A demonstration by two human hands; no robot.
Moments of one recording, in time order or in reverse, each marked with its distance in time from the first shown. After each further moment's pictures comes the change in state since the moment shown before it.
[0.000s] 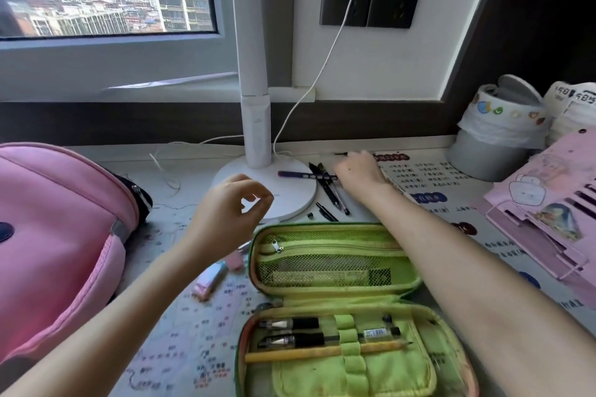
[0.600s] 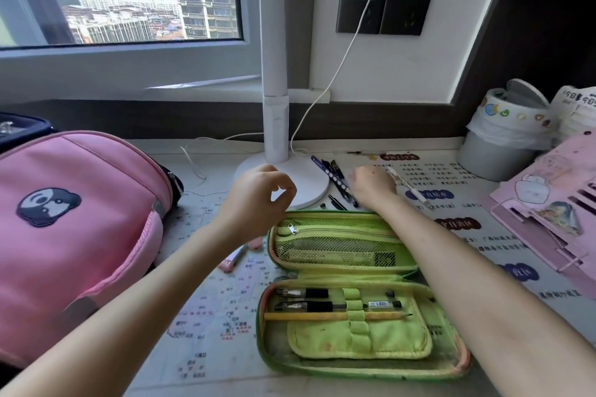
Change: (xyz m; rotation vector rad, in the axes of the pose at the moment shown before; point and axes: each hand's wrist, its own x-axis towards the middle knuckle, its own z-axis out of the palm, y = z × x) left_hand -0.013 0.020 -0.005 0.108 -0.002 0.067; right_hand -0.031 -0.015 0.003 0.345 -0.040 0.283
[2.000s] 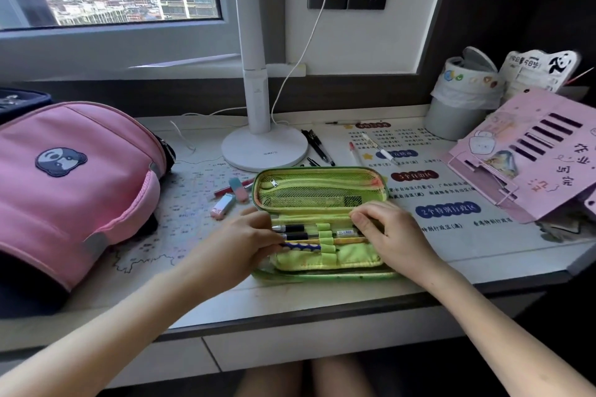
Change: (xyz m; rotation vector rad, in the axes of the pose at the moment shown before) left_hand -0.123 0.021 0.000 0.155 -0.226 0.427; right_hand -0.218 0.032 -0.023 0.634 0.133 -0.236
